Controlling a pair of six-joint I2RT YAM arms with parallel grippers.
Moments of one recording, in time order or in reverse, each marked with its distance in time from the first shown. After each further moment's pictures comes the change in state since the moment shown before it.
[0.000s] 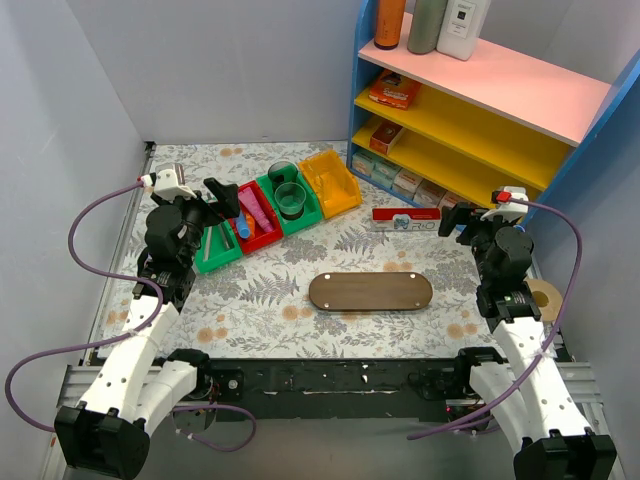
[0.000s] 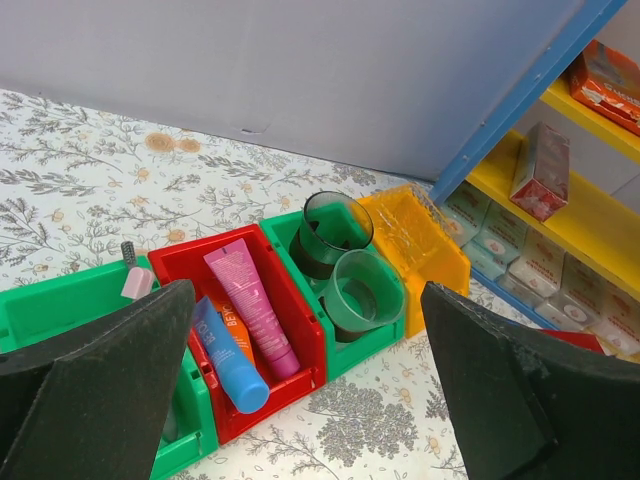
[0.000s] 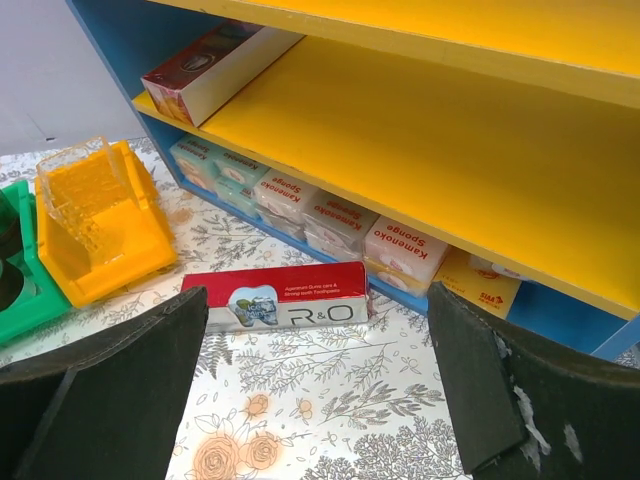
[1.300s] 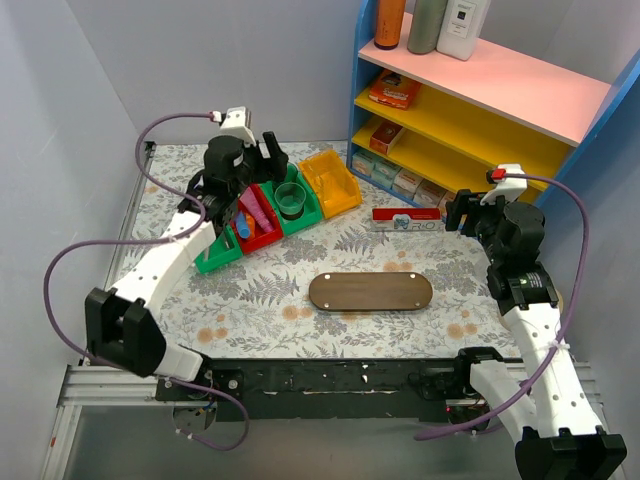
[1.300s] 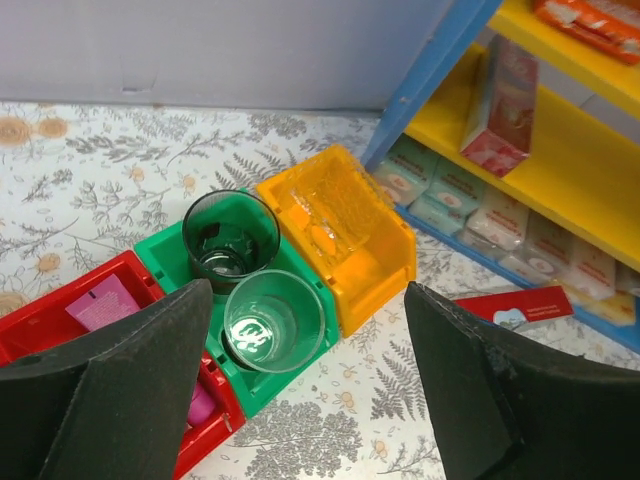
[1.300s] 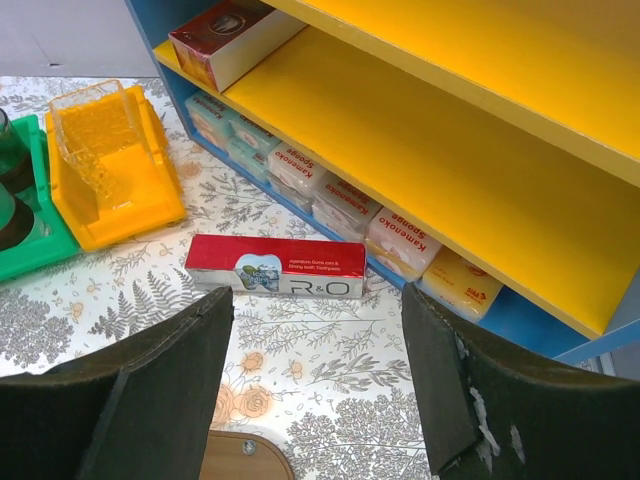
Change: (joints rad) left arm -0.193 0.509 0.459 -0.125 0.014 0.032; right arm 0.000 0.088 0.269 -0.312 -0.084 -0.104
